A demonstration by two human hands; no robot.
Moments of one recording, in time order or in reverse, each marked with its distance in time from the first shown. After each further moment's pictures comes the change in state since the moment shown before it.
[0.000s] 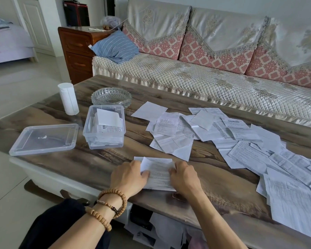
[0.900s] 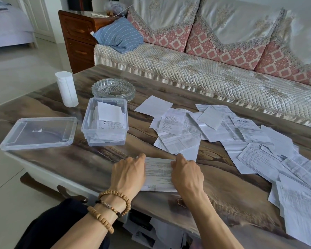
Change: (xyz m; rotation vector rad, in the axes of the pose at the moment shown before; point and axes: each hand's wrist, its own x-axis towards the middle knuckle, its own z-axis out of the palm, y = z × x) left_hand 0.022 -0.013 0.019 0.156 0.250 0.146; right_hand 0.022 -0.014 0.011 -0.240 0.143 -0.074
